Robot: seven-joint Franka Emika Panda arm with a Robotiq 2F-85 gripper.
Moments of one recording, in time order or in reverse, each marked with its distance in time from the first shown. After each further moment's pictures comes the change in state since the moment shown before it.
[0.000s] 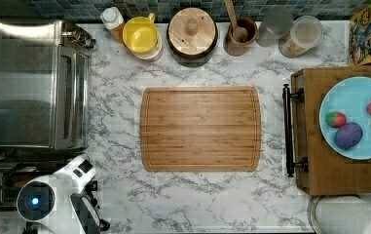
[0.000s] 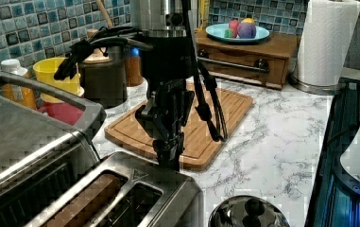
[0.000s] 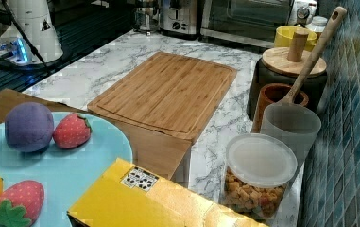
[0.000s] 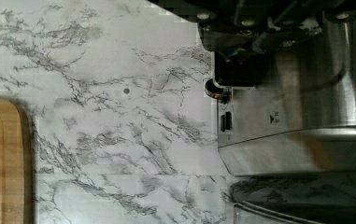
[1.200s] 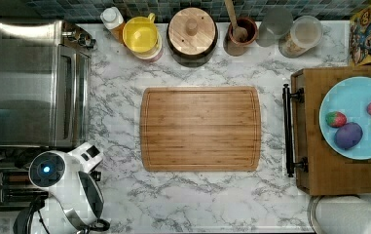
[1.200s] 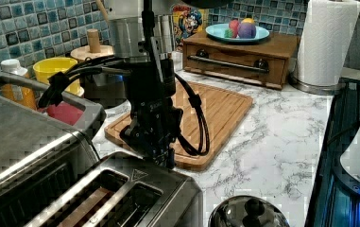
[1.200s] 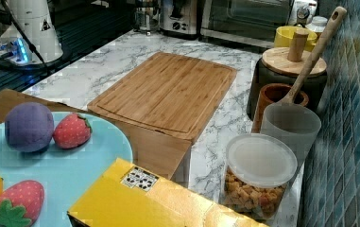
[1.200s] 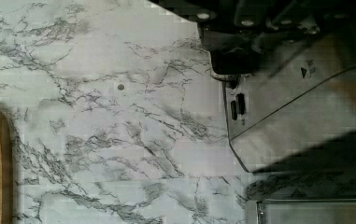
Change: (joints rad) arm -0.012 0.163 -0.032 0.088 -0.001 -0.025 0.005
